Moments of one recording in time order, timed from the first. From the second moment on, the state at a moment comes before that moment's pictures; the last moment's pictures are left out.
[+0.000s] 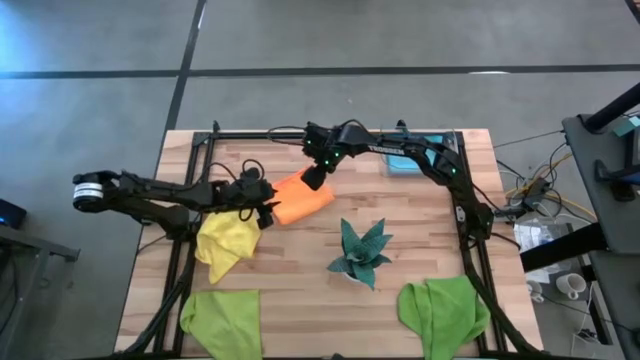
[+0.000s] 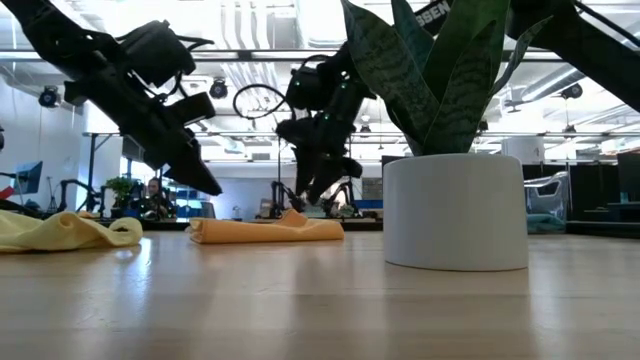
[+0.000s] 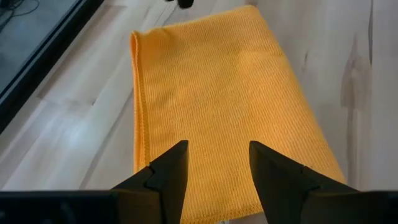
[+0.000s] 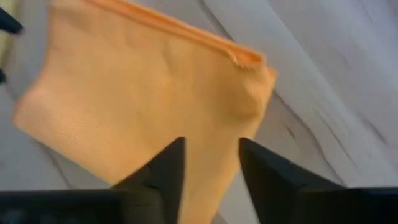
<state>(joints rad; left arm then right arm) 0.20 1.15 0.41 0.05 -0.24 0.03 -0.37 2.26 1.94 -0.86 -0.16 0.28</state>
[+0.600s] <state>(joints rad) 0.20 1.15 0.40 0.05 -0.23 0.01 -0.35 2.31 1.90 -0.85 -0.13 0.45</state>
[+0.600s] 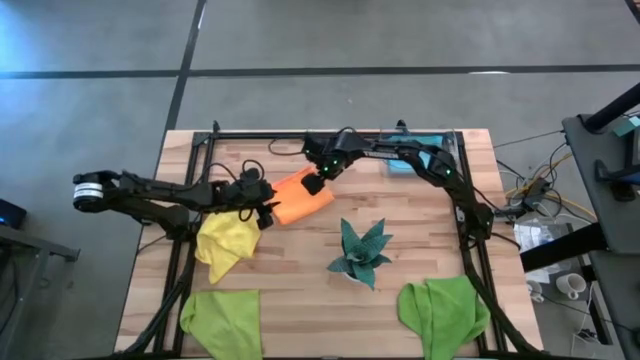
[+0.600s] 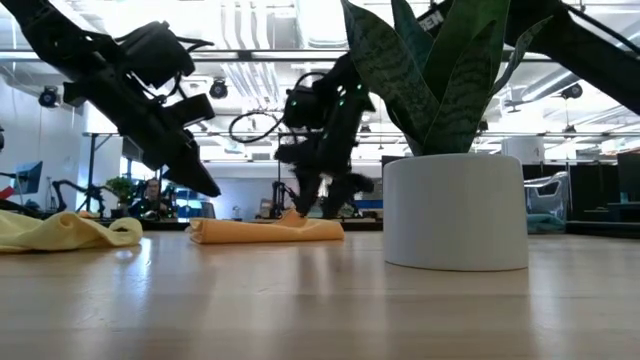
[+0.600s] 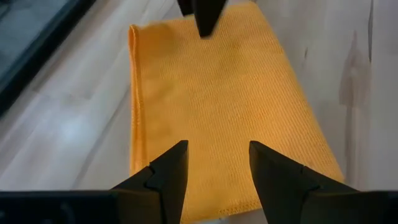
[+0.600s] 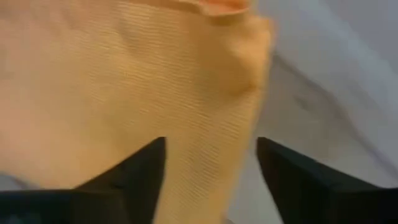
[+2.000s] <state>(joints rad) 0.17 1.04 0.40 0.01 -0.06 0.03 -0.34 2.22 1.87 -1.00 0.01 0.58</state>
